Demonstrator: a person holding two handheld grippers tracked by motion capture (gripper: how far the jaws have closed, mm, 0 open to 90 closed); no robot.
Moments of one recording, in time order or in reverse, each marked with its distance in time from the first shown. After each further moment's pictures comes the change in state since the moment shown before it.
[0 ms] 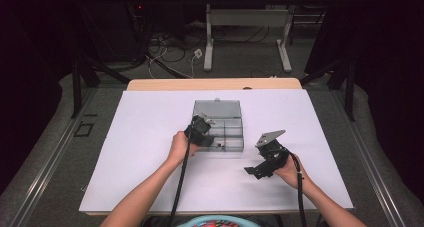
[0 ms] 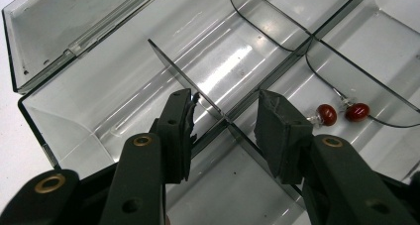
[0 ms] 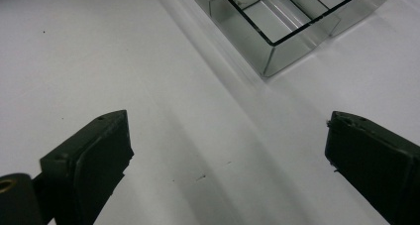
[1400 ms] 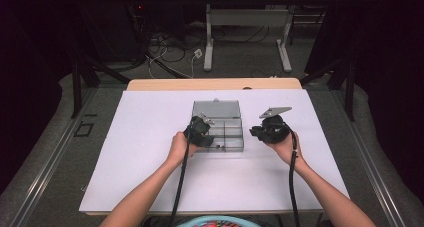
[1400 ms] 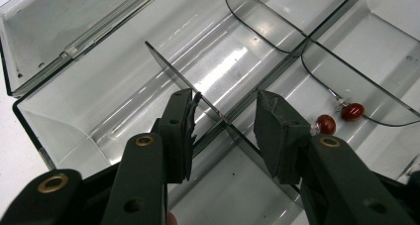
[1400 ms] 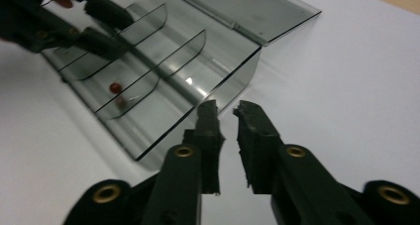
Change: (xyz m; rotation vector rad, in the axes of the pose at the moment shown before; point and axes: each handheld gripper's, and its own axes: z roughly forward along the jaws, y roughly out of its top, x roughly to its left) left arm 0.002 -0.003 -0.002 -0.017 -0.017 -0.009; right arm -0.056 0.042 0.001 -0.158 -0.173 0.137
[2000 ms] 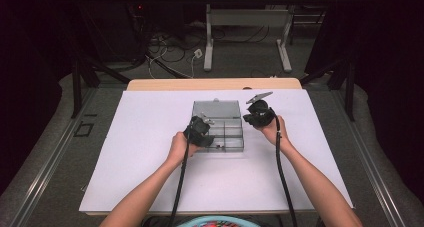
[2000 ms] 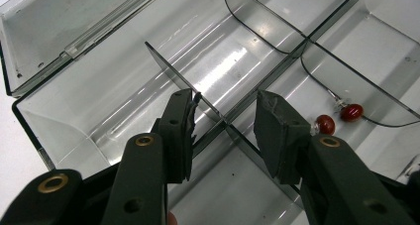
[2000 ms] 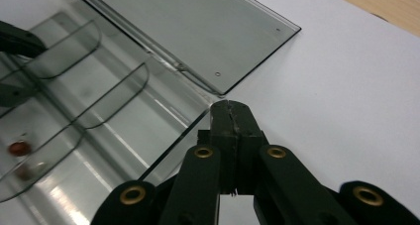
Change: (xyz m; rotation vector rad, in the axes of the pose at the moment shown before) left arm 0.000 -0.001 0.000 -0.005 -0.003 -0.004; right arm -0.026 0.034 0.061 0.089 -0.067 -0.008
